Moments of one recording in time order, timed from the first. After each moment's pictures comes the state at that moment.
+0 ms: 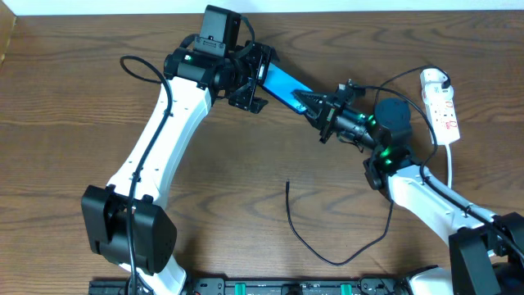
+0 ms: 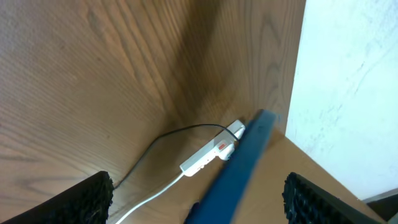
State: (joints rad) left arm -0.31 1.80 1.68 -0.83 0.44 -1.54; right arm 0.35 1.53 0.71 0.82 -0.68 2.04
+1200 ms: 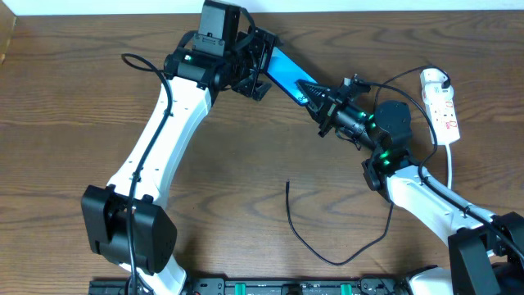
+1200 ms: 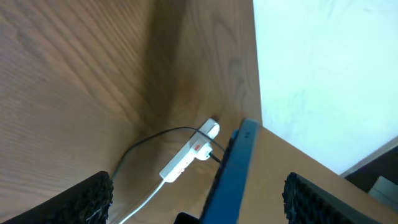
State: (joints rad) left arm -0.31 1.80 1.68 -0.68 0.44 -1.51; right arm 0.36 1.53 0.71 0.88 -0.55 2.04
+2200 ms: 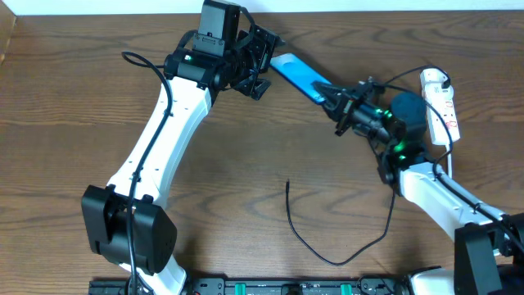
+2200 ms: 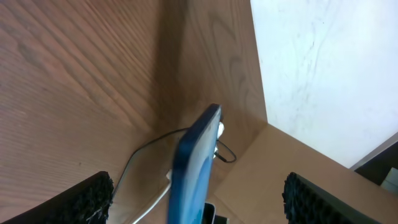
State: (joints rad) left arm -0.31 1.80 1.68 -0.68 0.44 -1.45; right arm 0.23 1.53 0.71 0.76 -0.68 2.04
